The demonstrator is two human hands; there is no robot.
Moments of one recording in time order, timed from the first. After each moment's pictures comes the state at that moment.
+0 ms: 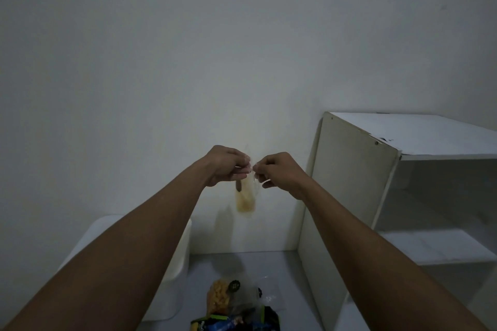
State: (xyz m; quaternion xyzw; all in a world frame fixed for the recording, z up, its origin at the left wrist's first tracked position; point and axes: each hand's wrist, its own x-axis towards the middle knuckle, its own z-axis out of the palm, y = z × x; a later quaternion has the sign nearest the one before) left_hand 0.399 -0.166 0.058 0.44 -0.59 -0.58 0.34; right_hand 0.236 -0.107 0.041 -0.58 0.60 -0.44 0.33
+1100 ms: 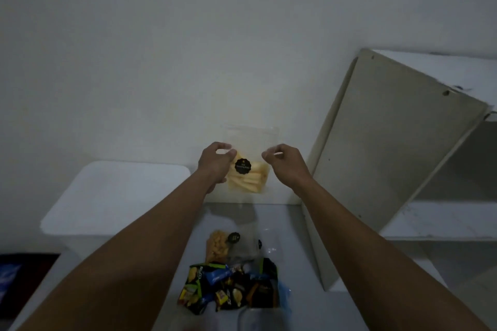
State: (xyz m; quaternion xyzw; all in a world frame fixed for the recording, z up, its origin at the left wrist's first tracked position) left_hand 0.391 -0.209 -0.095 0.57 -0.51 -0.51 0.39; right_hand 0.215 -0.163 -0.090 -0.50 0.68 -0.45 0.30
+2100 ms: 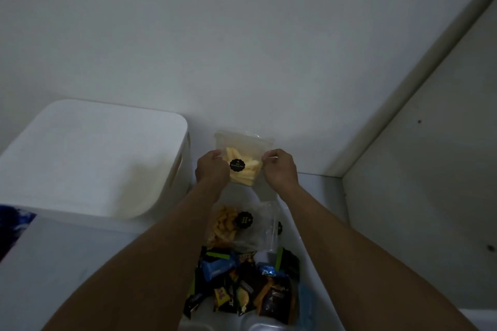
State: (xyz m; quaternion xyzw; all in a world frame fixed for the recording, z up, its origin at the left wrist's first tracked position) left_hand 0.382 -0.284 -0.317 0.72 -0.35 -0.46 0.39; right_hand 0.233 -0.272 -0.319 -0.43 0.74 -0.36 0.38
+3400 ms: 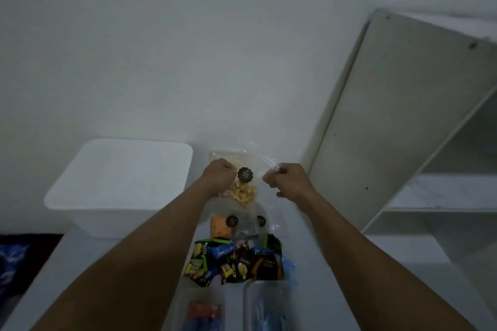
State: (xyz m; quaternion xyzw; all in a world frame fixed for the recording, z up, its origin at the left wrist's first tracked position) left_hand 0.404 -0.176 -0.167 0.59 -0.63 -0.45 0.21; right_hand 0.227 -0.107 -0.157 -0.43 0.70 -0.39 0.42
